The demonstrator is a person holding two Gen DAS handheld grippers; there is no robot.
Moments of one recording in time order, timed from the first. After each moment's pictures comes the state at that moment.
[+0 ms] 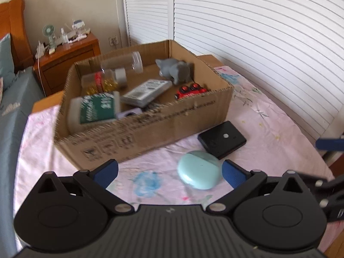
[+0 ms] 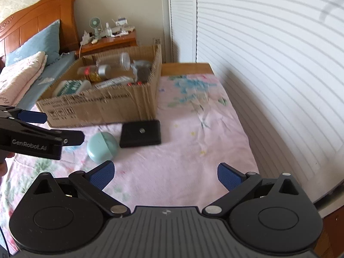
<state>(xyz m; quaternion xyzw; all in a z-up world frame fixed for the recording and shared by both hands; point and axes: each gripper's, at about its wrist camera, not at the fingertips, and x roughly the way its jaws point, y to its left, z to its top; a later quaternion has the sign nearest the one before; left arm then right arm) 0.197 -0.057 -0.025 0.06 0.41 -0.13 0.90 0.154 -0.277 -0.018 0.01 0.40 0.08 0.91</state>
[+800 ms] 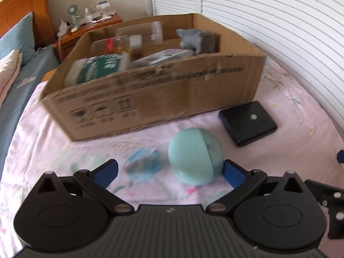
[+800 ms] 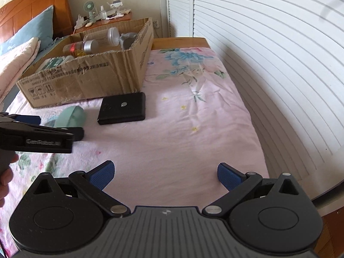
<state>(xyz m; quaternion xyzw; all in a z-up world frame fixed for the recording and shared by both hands) 0.197 -0.065 -0.075 0.04 0.43 -0.04 0.90 0.171 -0.283 -0.057 -0.01 0.43 0.08 0.90</state>
